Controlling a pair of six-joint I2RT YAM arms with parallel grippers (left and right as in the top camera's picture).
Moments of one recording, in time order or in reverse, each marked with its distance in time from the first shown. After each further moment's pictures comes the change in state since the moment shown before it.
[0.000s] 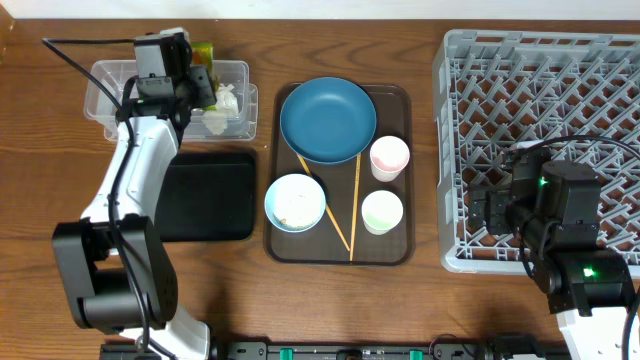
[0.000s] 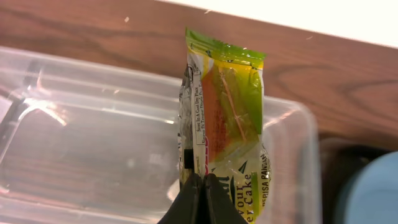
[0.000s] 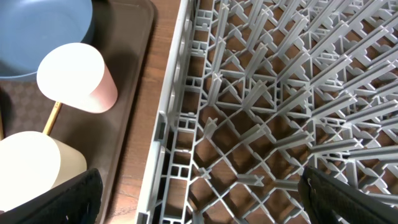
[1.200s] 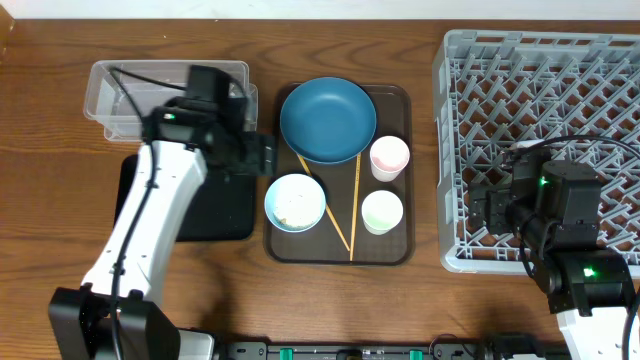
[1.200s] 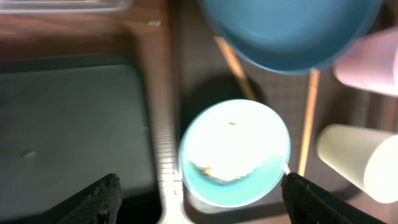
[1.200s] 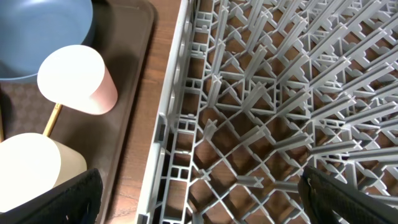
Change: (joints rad) left arm -0.262 -0.226 0.001 -0.732 0.185 -0.026; right arm 0.000 0.000 0.001 0.004 0.000 0.000
